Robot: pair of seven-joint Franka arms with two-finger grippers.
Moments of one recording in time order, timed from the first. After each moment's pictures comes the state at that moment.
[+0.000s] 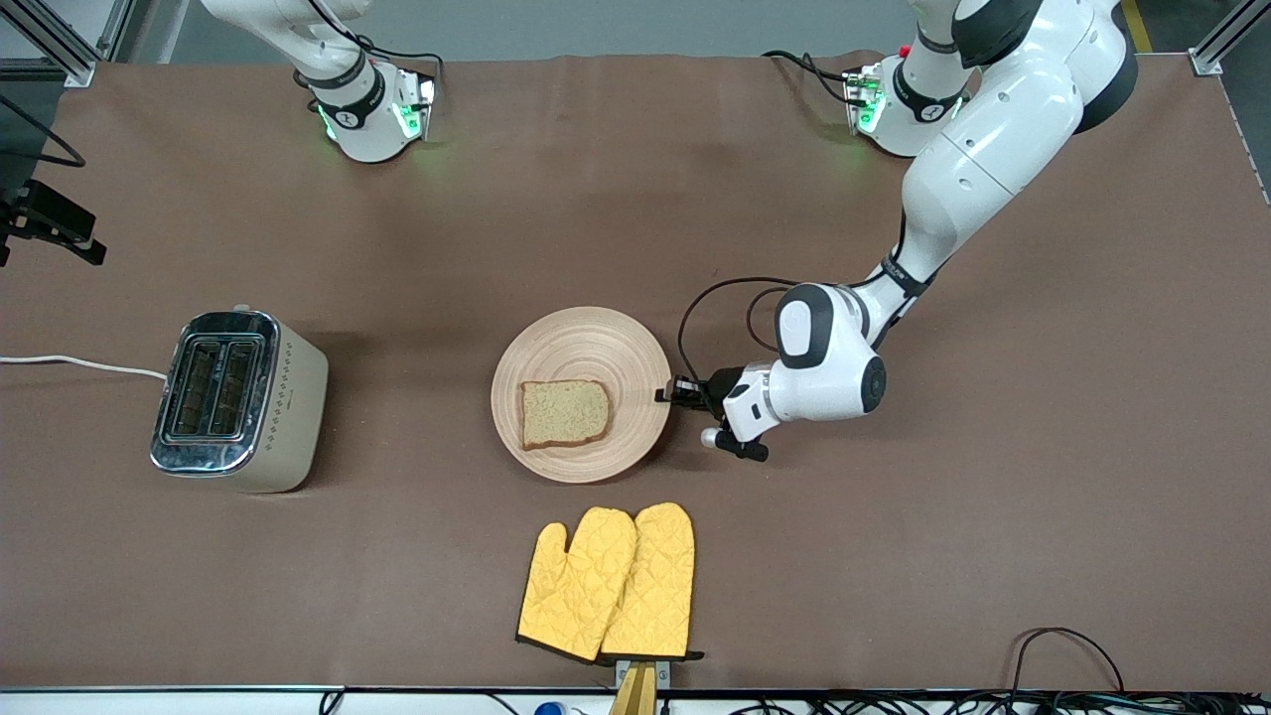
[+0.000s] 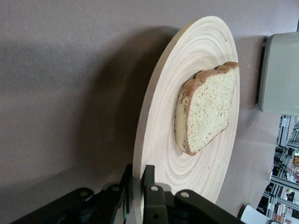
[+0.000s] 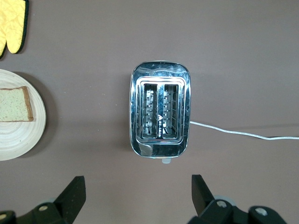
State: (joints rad) left arm -0.07 0.90 -0.58 -1.62 -0.68 2.52 0.27; right arm 0.04 -0.01 -0.11 -1.50 -0.02 1.53 -0.10
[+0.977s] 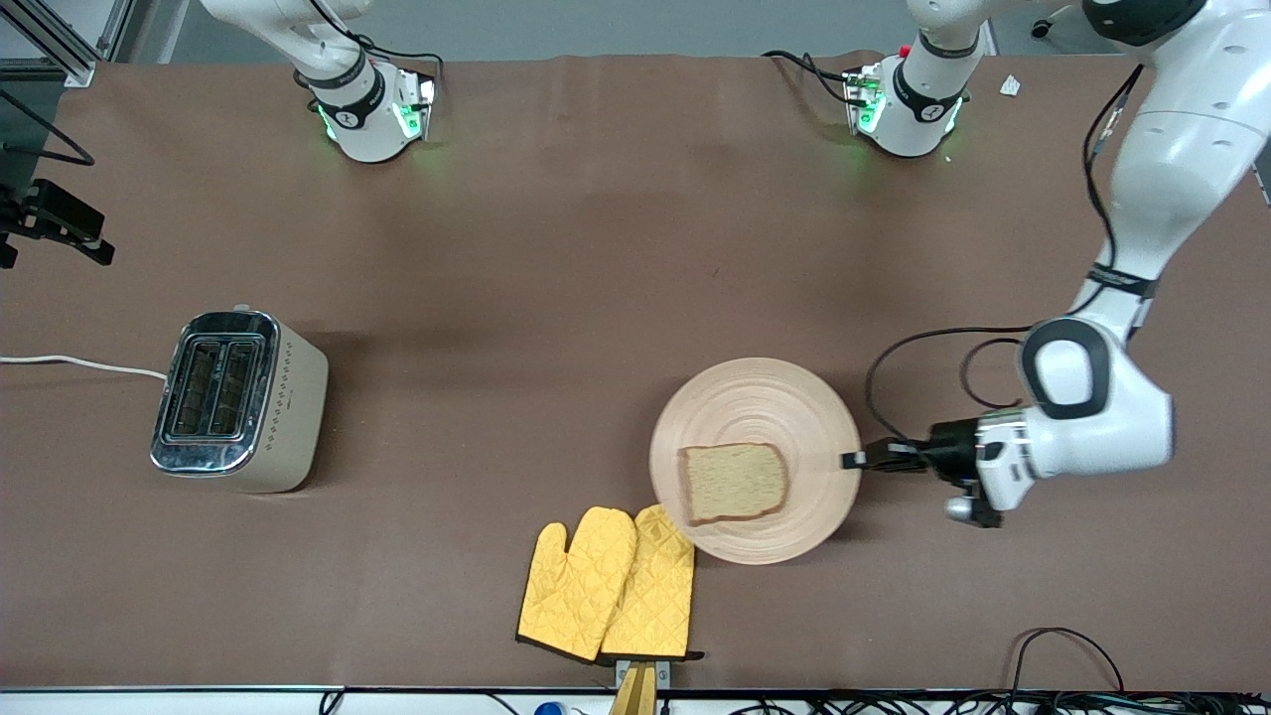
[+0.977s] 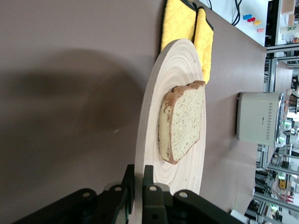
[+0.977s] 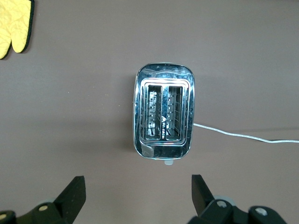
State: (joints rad) left arm 0.50 0.80 -0.68 -1.55 -0.51 2.15 0.34; right arm 0.06 -0.01 -0.11 -1.50 -0.02 1.53 -0.10
